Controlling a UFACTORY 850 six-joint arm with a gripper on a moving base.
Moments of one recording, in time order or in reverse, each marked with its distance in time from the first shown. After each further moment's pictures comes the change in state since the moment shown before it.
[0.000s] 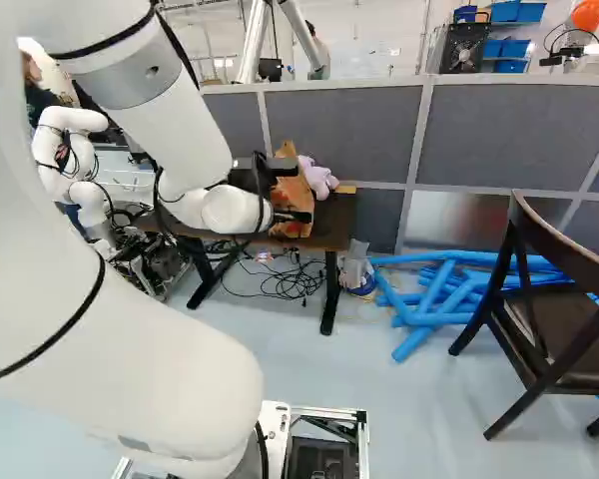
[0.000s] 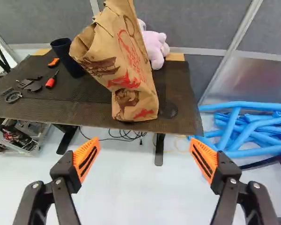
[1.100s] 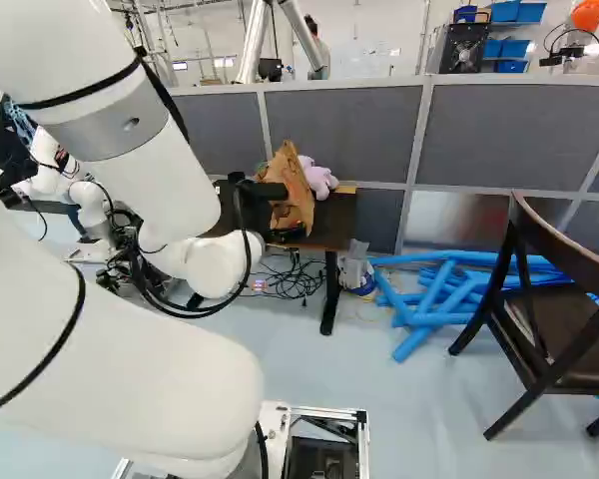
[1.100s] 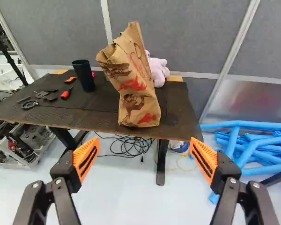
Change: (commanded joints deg) arm 0.9 4.4 12.1 -0.8 18.8 0.0
